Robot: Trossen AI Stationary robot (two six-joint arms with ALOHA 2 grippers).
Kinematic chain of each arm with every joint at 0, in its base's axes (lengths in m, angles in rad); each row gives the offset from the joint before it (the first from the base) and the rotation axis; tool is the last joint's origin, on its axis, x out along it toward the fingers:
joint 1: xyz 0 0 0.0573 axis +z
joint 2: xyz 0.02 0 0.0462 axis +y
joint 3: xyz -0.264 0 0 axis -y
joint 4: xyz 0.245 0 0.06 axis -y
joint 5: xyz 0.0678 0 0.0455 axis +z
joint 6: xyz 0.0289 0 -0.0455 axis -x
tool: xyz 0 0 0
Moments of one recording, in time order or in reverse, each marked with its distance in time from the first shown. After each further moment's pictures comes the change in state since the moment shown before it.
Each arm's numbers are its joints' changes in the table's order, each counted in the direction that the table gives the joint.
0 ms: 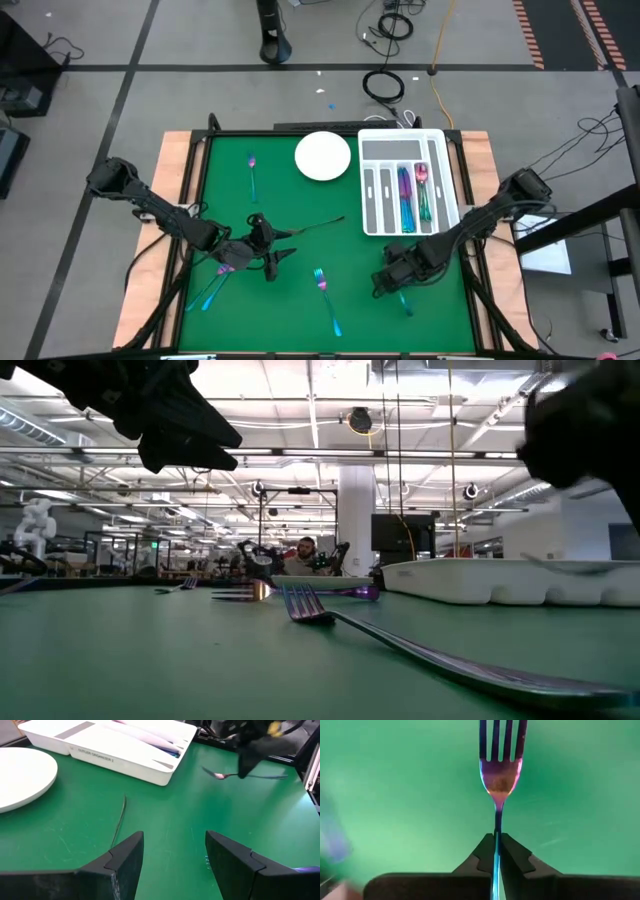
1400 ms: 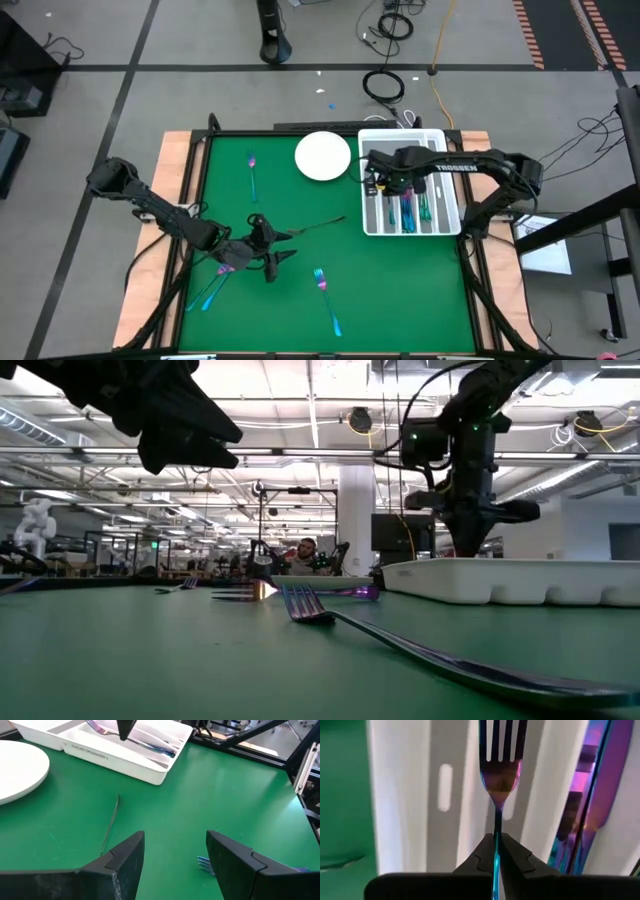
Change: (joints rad) left arm 0.000 0.000 0.000 0.015 -0.027 0.029; right arm -0.916 -0.005 0.052 -0.157 -0.097 0.685
